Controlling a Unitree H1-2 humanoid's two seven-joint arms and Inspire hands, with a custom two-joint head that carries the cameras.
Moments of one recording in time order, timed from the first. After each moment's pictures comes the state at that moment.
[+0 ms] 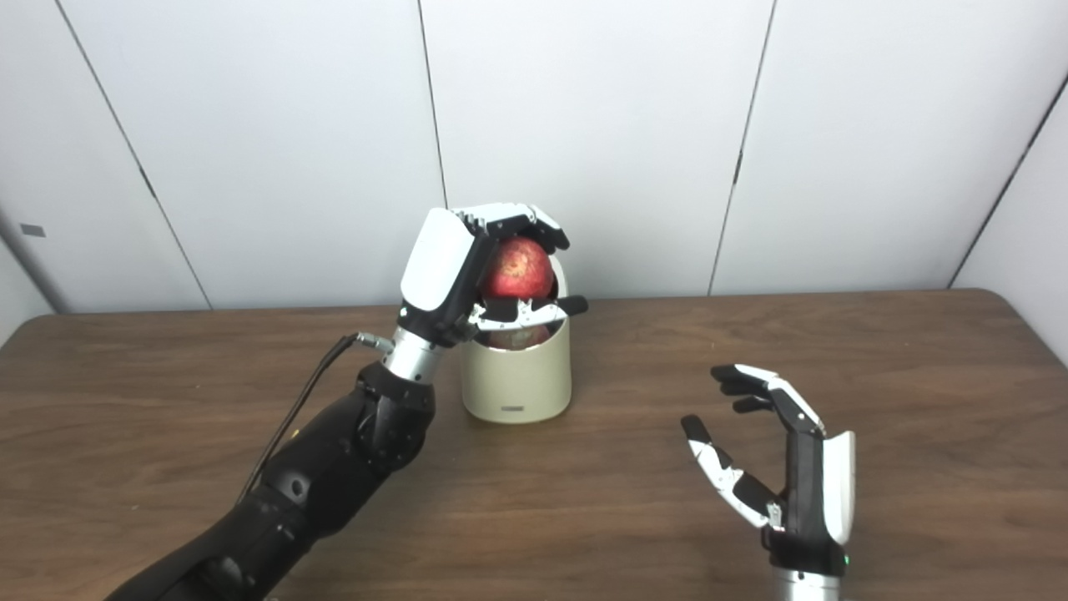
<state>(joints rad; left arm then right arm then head) -0.79 0.16 -0.56 0.61 0.65 -0.46 0.68 0.00 -0.04 -0.02 -0.06 -0.51 -0.41 -0.46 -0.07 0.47</state>
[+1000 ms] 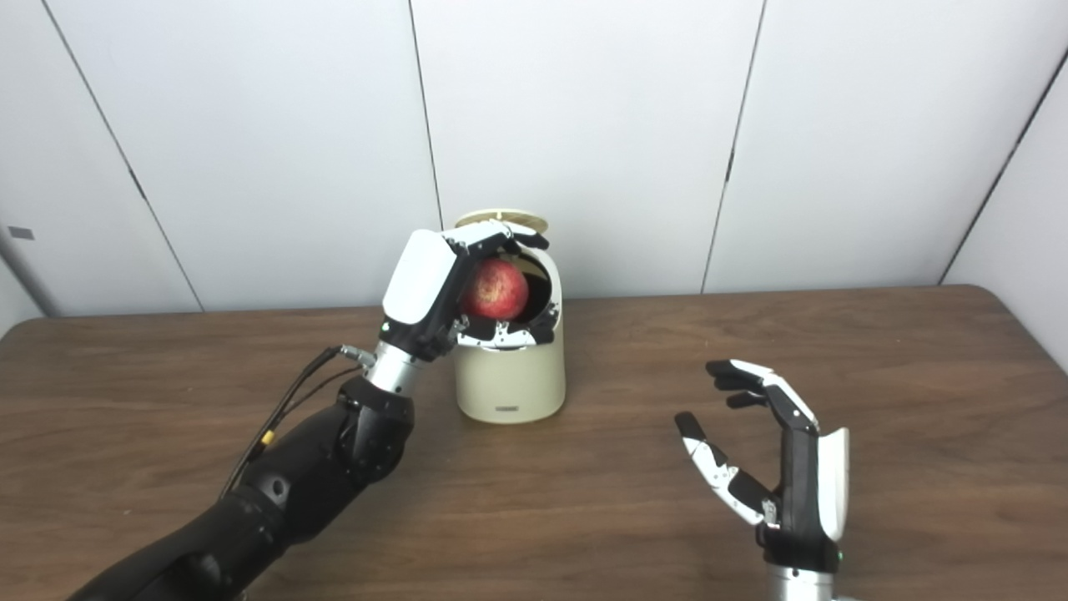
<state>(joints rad) -0.81 0.21 -0.70 0.69 0.51 -0.46 0.73 0.00 -0.05 -0.01 -0.06 -0.50 -0.43 -0.47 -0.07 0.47</state>
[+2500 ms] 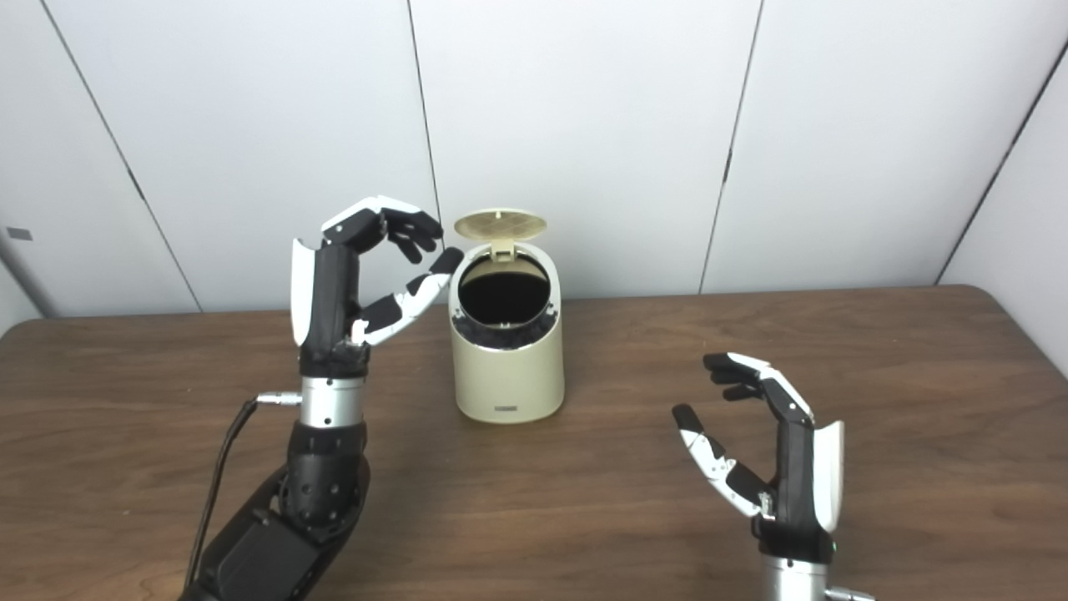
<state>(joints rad) -0.52 0.20 -0.45 0.12 0.17 -0.46 0.68 -0.02 -0.07 0.02 -0.03 -0.49 -0.43 -0.51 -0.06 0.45</state>
